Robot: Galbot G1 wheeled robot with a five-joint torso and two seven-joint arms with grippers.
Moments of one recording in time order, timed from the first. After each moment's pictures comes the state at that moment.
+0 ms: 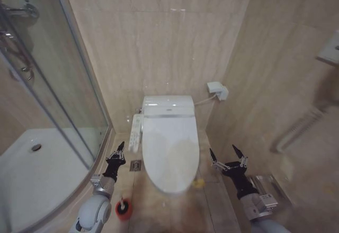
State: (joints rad) left arm 1.27 -1.23 -0.38 -1.77 -0.38 -0.12 -0.05; right arm -1.62 1.44 0.70 2.16 0.17 0.07 -0.17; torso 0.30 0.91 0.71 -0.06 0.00
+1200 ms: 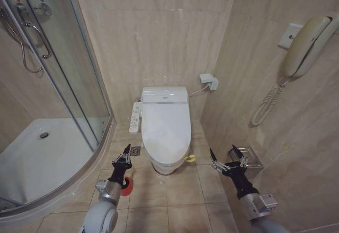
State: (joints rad) left arm 1.35 -1.27 -0.34 -1.88 -0.34 -0.11 -0.08; right arm -1.62 1.44 0.70 2.16 0.17 0.07 -0.17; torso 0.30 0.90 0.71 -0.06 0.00
